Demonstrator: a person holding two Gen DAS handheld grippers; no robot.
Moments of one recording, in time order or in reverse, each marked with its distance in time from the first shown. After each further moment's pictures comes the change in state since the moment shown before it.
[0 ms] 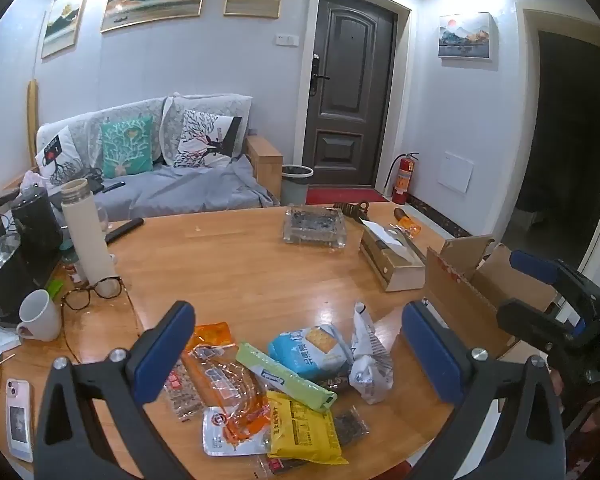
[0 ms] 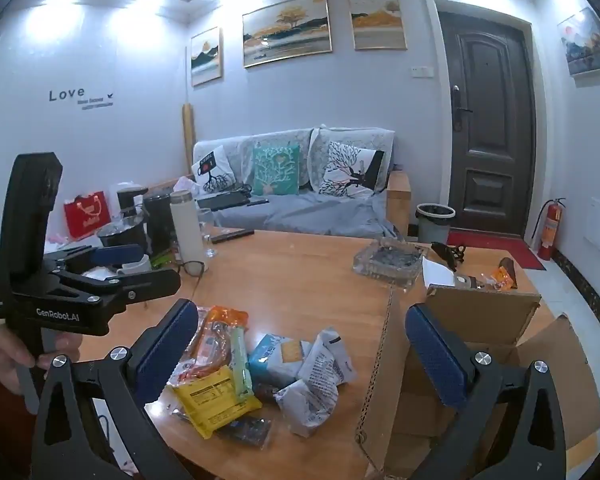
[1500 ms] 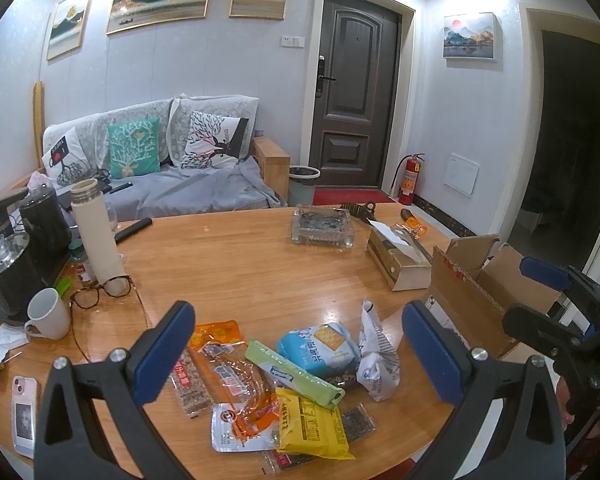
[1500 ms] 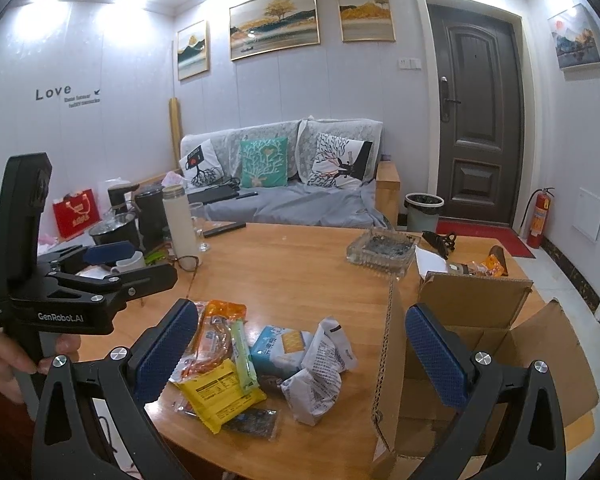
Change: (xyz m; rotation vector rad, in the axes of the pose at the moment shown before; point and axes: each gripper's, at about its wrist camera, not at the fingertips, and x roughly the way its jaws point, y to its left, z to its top) left arm -0.008 0.008 0.000 0.001 0.002 0.028; right arm -0.008 0.011 0.001 0.048 0.040 -0.037
